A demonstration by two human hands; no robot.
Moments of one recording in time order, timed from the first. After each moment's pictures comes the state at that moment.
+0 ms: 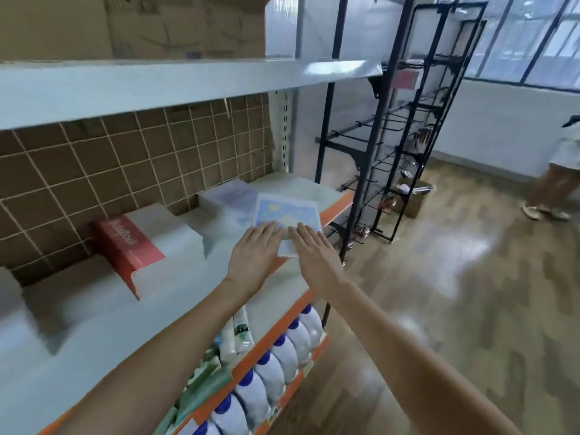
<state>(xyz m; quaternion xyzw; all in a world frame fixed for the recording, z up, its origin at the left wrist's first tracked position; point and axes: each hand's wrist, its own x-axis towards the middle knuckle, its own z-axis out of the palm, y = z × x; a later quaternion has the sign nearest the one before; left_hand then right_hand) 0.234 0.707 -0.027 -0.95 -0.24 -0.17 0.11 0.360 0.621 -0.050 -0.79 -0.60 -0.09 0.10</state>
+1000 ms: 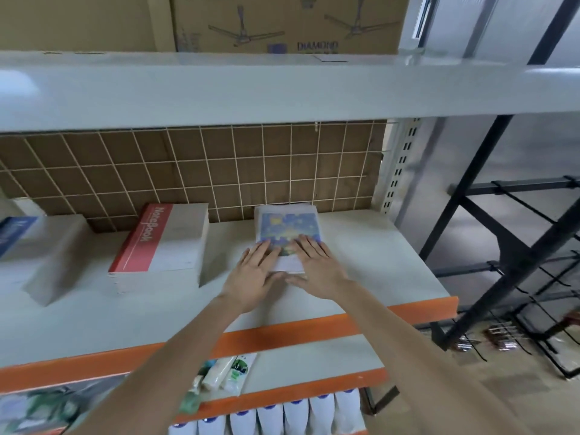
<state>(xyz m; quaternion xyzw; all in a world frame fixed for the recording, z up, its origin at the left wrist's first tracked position) 0.325 0.832 -0.094 -0.82 -0.57 -0.06 -0.03 0.505 0.861 -0.090 -0.53 -0.85 0.06 0.03</state>
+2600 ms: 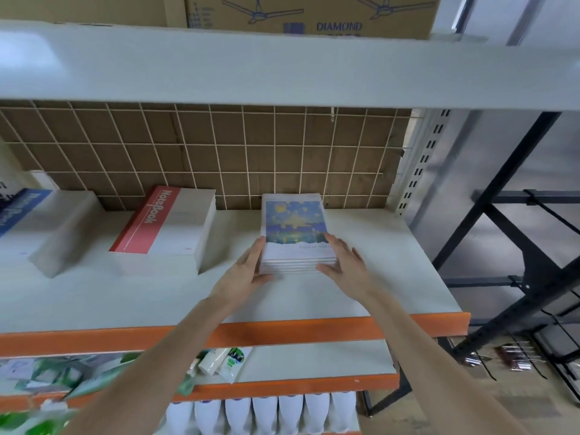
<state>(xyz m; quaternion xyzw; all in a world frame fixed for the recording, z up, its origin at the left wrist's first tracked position) 0.320 0.819 -0.103 -0.70 -0.63 -0.24 -0.23 0.554 0.867 -0.102 -0.56 -0.76 0.25 0.19</state>
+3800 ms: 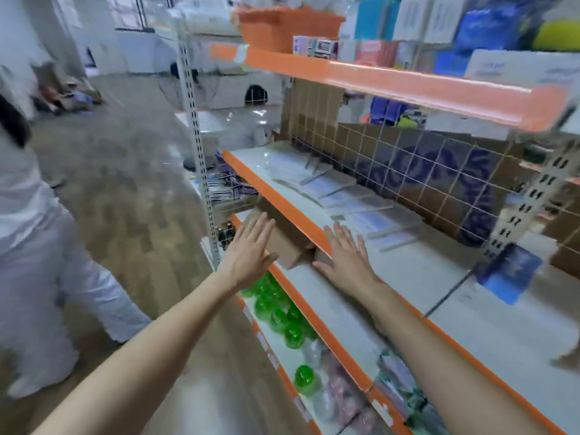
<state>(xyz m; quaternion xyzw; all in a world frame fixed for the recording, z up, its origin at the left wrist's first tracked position) -0.310 0.399 -0.054 -0.38 -0.92 -0.08 0.10 -0.205 0.591 -0.044 -0.11 -0.99 0.09 0.06</state>
